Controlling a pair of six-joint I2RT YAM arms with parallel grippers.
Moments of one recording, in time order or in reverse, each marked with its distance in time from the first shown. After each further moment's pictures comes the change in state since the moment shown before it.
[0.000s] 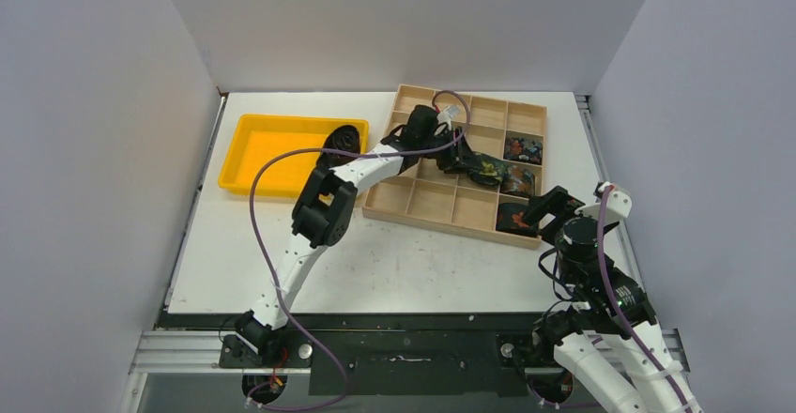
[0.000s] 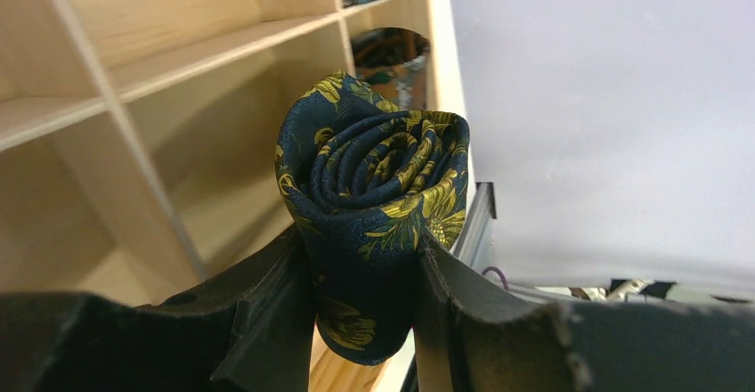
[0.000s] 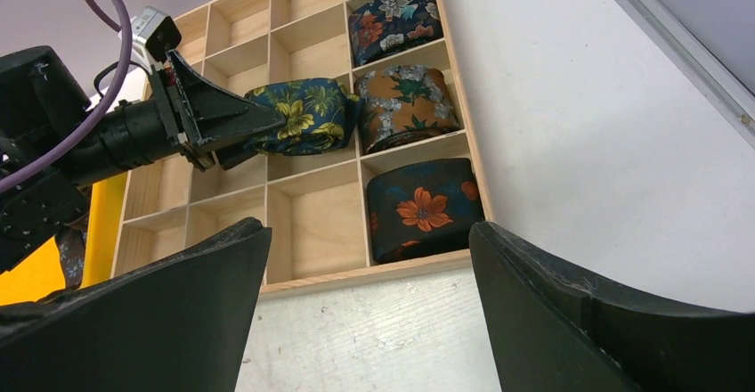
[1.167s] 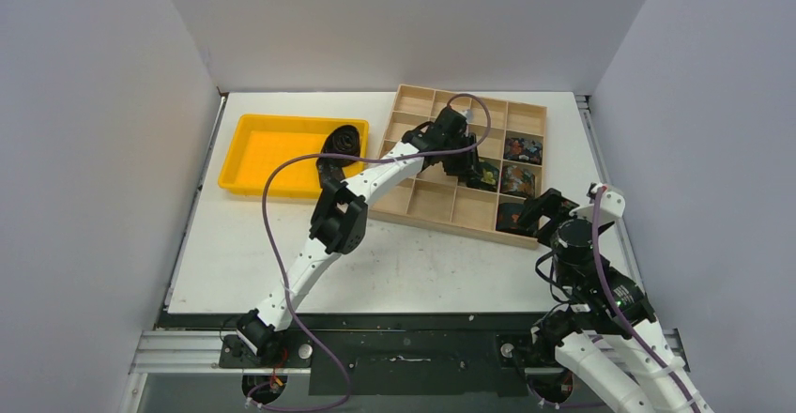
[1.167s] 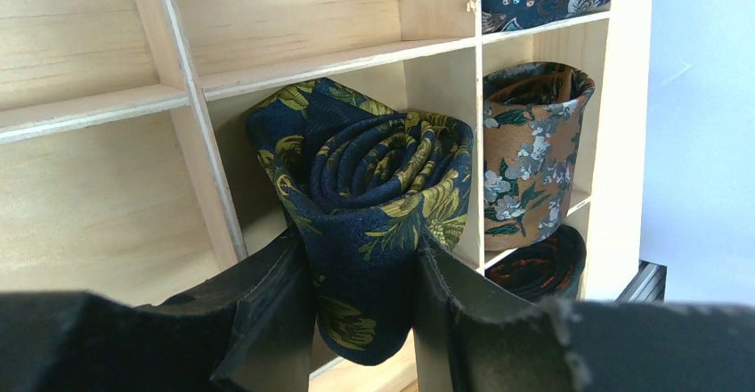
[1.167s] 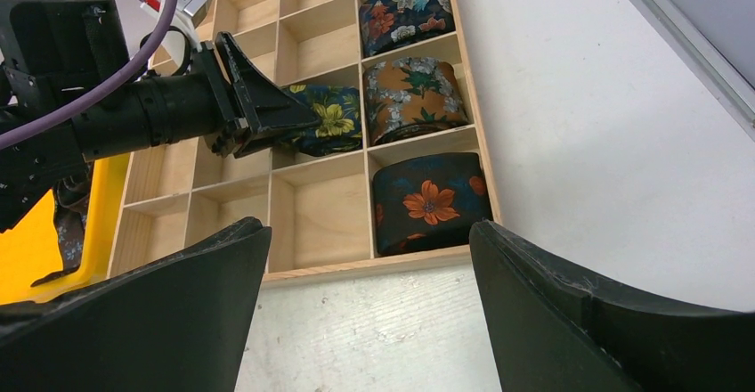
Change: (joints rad) left arm -0.099 0.136 0.424 -0.595 -0.452 0.252; right arm 0.064 0.000 -0.006 0.000 0.034 -0.003
